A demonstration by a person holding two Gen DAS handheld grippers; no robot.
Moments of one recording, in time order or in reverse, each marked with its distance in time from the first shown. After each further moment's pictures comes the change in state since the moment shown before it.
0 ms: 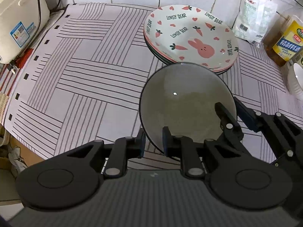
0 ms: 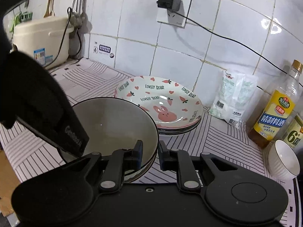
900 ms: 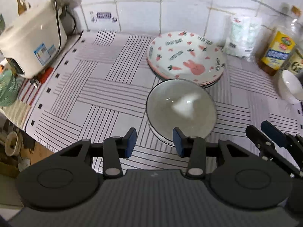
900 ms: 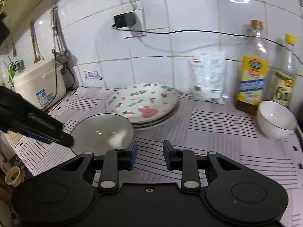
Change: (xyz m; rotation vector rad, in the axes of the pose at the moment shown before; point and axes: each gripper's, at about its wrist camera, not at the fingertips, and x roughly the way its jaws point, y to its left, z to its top) left arm -0.073 -0.021 -0.027 0.029 -0.164 0.062; right arm -0.063 -0.072 -0.032 0.313 -0.054 0.104
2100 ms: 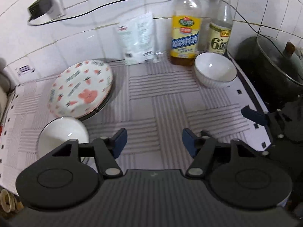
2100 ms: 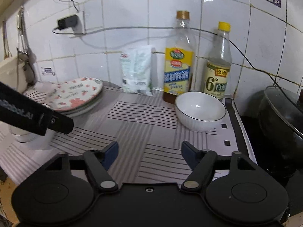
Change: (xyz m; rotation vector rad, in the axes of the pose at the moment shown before) left arm -0.005 -0.189 -0.003 0.321 -0.094 -0.183; right arm -0.036 -0.137 -0.012 -0.018 0.027 -0.188
